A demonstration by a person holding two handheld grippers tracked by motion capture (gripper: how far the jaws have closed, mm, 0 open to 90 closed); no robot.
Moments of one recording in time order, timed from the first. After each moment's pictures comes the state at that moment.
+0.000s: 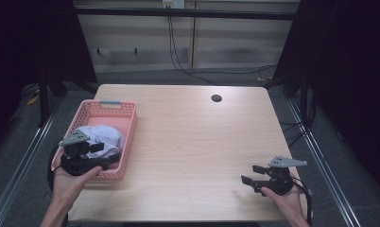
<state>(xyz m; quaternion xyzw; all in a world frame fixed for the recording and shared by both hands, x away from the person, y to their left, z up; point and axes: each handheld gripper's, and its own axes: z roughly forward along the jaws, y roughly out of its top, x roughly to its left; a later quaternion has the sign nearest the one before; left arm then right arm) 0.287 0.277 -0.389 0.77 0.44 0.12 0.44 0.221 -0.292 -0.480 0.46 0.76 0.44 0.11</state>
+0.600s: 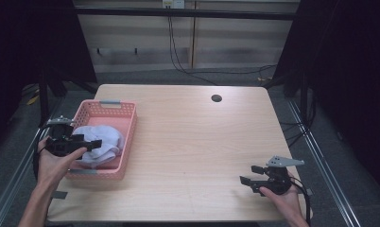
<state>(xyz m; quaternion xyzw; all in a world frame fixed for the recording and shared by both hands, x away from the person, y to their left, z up) 0.348 0.324 -0.403 0.78 0.51 0.12 0.35 0.223 -0.288 -0.481 0.46 0.77 0.43 0.11</state>
